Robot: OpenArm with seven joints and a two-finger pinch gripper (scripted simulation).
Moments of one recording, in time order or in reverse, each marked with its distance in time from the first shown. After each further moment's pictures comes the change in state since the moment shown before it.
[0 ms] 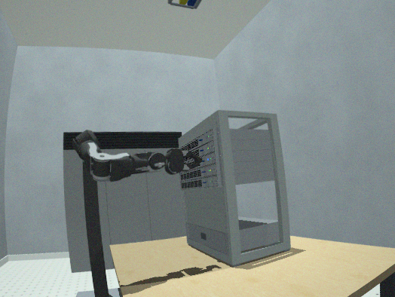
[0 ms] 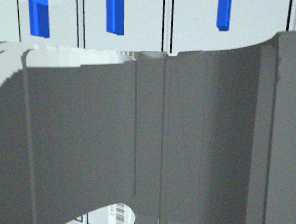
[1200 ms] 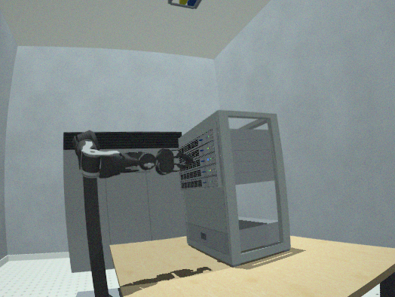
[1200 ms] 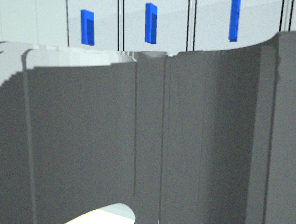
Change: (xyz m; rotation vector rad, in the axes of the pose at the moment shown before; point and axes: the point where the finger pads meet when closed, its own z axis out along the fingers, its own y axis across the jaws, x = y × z) arm 0.000 0.000 -0.038 -0.001 -0.002 0.005
